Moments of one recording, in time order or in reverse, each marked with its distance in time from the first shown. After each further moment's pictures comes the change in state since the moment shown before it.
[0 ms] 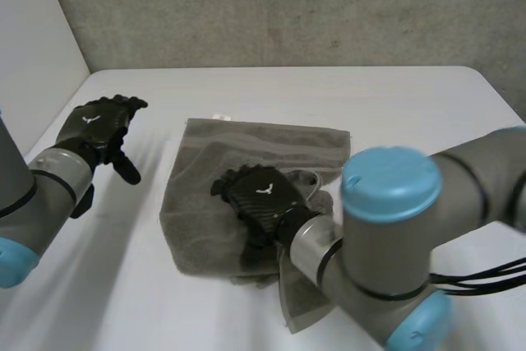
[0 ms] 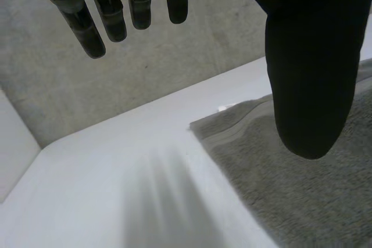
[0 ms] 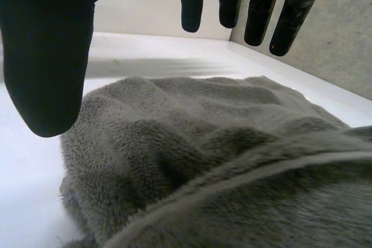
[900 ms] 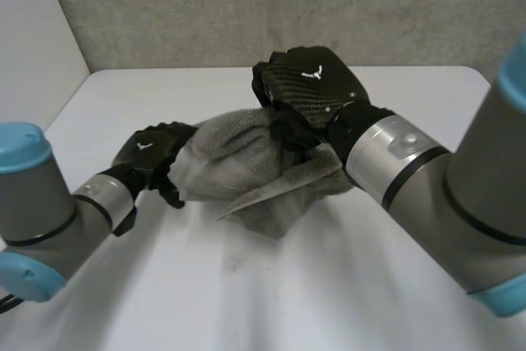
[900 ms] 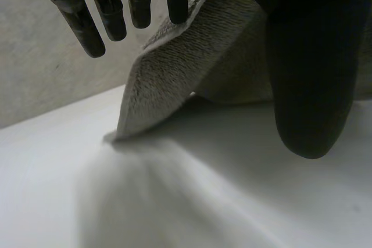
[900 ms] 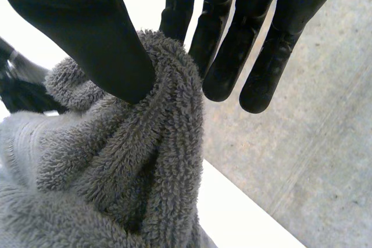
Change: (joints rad) left arm -0.067 -0.154 -0.035 0.158 0.207 -0.024; right arm -0.136 -0.327 -0.043 0.032 -0.053 -0.083; left_hand -0.003 -0.010 -0.008 -0.008 0.000; right_hand 0.796 0.921 0.971 0.957 0.845
